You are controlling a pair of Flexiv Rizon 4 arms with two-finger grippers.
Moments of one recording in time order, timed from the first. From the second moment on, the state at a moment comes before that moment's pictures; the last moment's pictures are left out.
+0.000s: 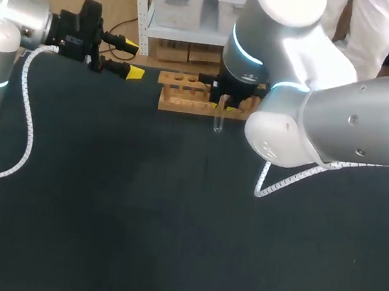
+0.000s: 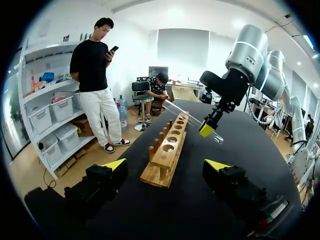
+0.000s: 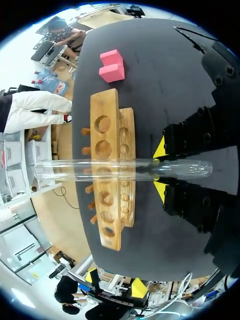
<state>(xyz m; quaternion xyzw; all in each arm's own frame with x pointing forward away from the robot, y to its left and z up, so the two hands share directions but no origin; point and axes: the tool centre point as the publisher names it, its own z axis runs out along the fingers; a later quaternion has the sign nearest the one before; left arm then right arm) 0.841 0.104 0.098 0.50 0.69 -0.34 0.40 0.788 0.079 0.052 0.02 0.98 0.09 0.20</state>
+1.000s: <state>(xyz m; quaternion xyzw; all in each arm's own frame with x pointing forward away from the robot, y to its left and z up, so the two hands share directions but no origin) 0.841 0.104 0.098 0.50 0.69 -0.34 0.40 0.815 0.050 0.147 0.01 0.92 0.03 0.38</state>
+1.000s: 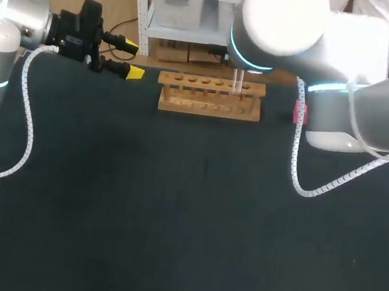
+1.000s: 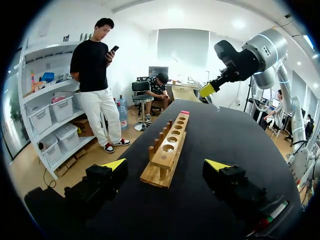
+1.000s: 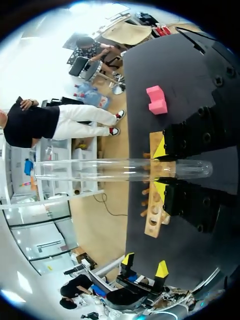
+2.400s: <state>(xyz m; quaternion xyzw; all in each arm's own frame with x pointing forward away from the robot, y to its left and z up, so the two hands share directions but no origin) 0.840 0.104 0.098 0.50 0.69 -0.34 0.40 0.836 0.051 0.149 0.04 0.86 -0.01 0.51</state>
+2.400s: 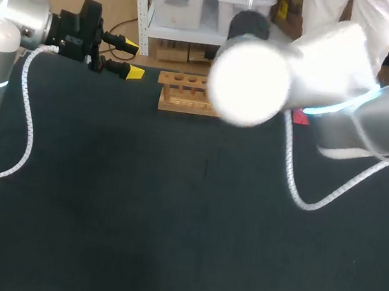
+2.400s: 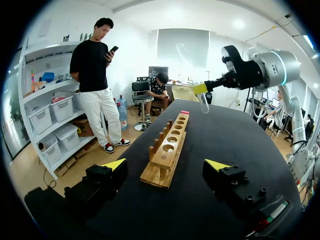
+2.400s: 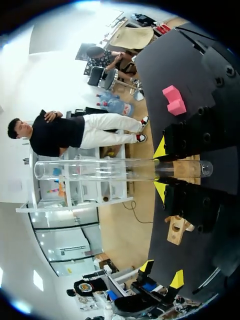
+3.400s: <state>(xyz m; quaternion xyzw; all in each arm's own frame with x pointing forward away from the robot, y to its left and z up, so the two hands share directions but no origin) 0.841 0.104 0.098 0.50 0.69 -0.34 0.40 0.866 0.056 0.139 0.09 0.77 -0.04 0.63</state>
